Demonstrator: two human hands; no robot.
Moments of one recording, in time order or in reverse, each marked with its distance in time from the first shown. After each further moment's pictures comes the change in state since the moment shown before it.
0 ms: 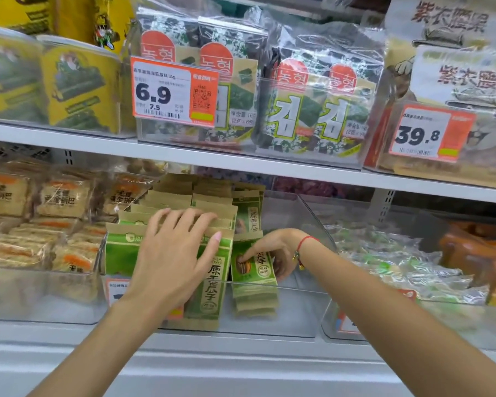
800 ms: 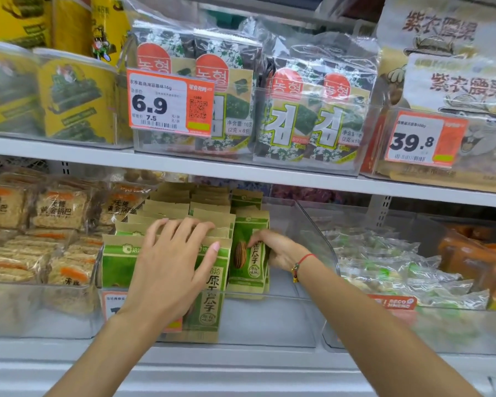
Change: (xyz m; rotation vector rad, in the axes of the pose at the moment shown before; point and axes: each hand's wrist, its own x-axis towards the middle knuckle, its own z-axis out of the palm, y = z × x) left_hand -0.001 -0.001 -0.002 -0.017 -0.004 0.003; right_hand 0.033 0.004 -0.002 0.671 0.123 -0.457
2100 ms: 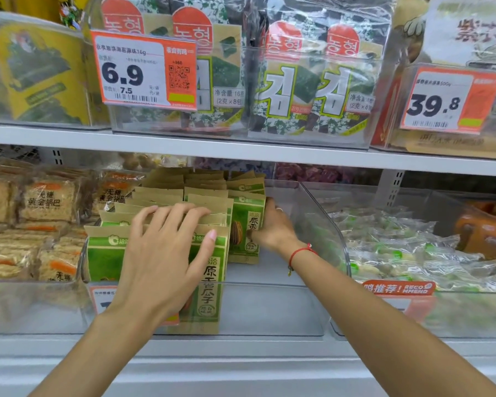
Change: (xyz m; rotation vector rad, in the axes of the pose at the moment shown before) left_hand 0.001 0.005 0.000 -0.009 0.010 -0.001; right_hand -0.005 0.005 0.009 -0.820 0.392 -0.360
